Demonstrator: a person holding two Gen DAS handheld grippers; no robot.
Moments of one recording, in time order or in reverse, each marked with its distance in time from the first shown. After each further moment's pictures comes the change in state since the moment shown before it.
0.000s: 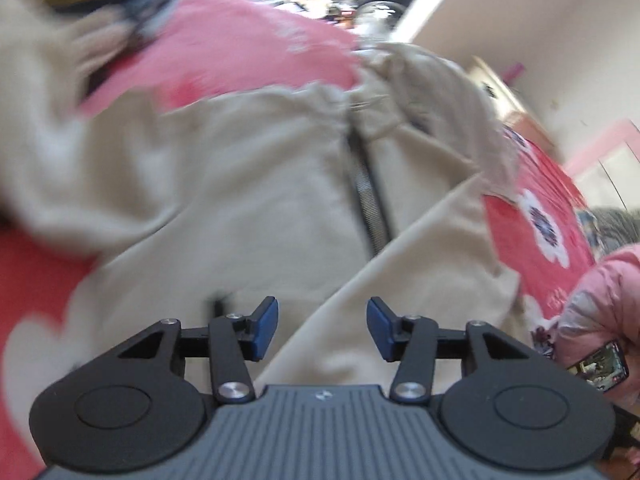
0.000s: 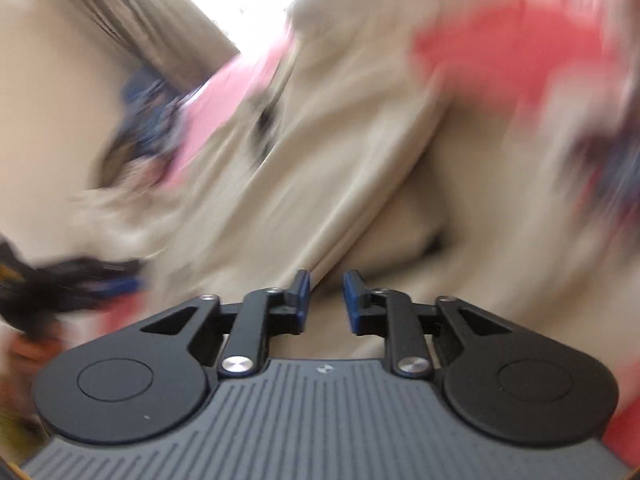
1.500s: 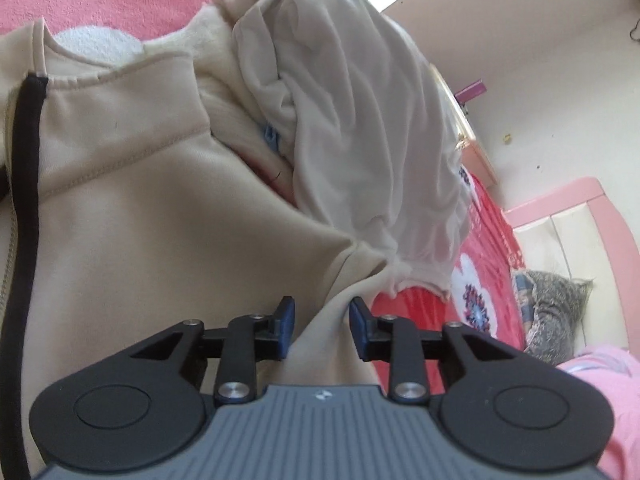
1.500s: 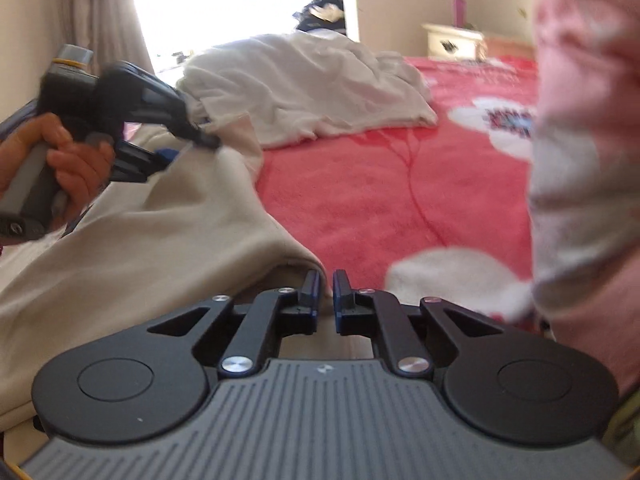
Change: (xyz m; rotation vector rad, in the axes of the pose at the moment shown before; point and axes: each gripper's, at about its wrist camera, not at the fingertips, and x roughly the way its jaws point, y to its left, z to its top) left arm 0.249 -0.110 0.117 -0.225 0.016 -0.286; right arm 0.073 -0.081 0.031 -0.145 -0.224 -0.296
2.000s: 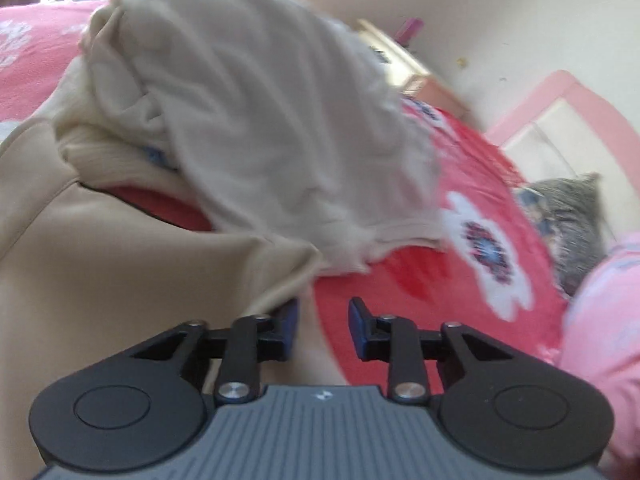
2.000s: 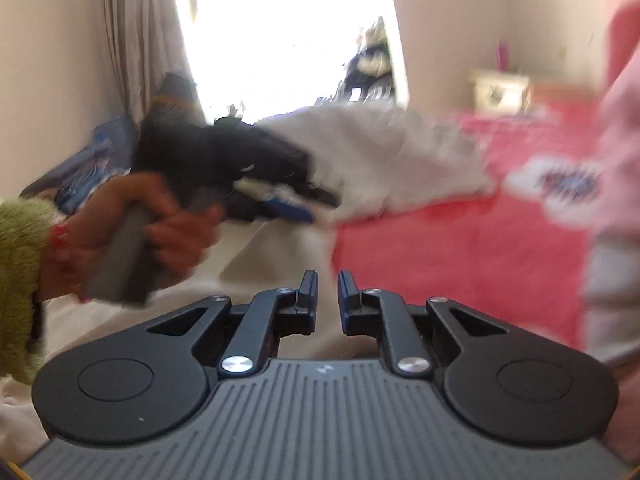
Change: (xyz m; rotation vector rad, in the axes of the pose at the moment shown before) left arm 0.047 -0.038 -0.007 0.329 0.057 0.057; right arm -0.005 0.023 0.023 -0.017 -0.099 0.185
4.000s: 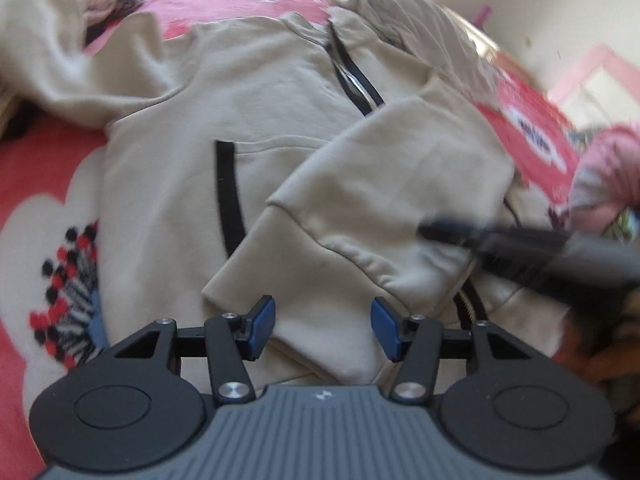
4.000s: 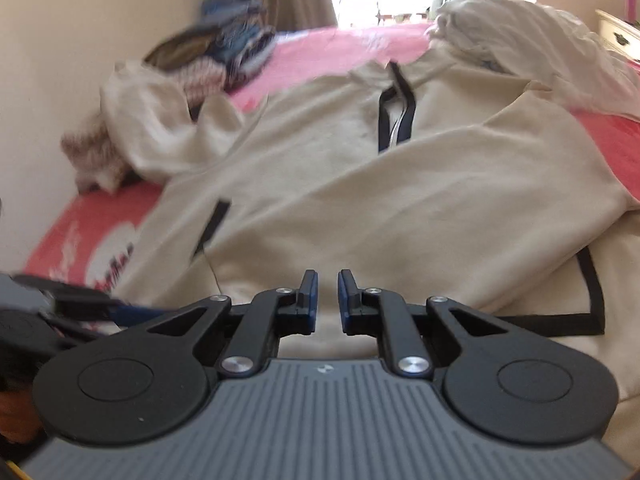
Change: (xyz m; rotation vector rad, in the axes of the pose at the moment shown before) left arm -0.337 0.076 -0.268 -0.063 0.030 0.275; right arm -0.041 0.192 -0.074 -0.194 0.358 0.227
